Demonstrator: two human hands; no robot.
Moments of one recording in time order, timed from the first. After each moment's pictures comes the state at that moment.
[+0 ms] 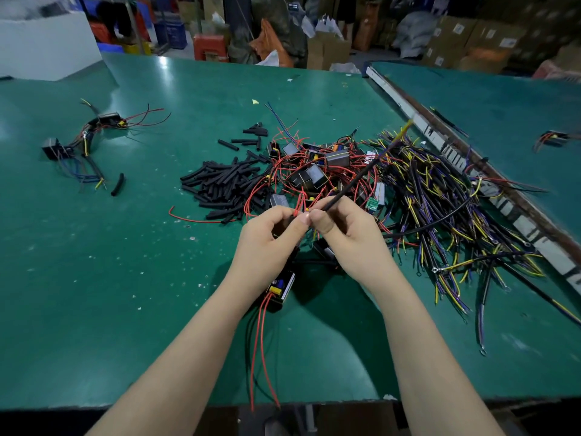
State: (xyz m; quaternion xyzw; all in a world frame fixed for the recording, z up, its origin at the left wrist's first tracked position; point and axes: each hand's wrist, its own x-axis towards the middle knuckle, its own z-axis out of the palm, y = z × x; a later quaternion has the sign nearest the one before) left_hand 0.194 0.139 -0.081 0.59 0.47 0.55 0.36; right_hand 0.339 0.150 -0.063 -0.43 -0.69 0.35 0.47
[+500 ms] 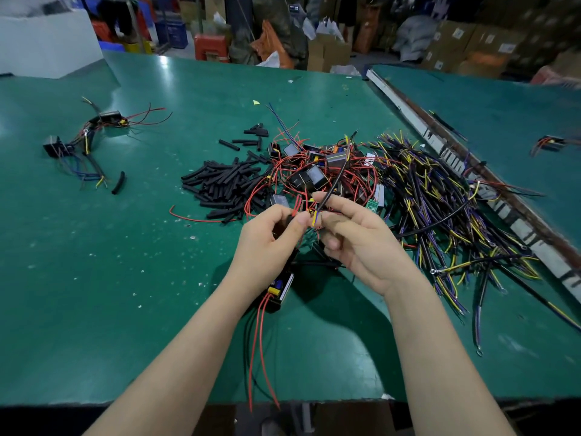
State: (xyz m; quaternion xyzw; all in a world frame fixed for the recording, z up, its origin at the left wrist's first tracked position) left_hand 0.193 0.139 -0.082 0.60 0.48 0.55 0.33; right_hand 0.345 0.150 -0.052 -0.34 -0.49 0.66 0.46
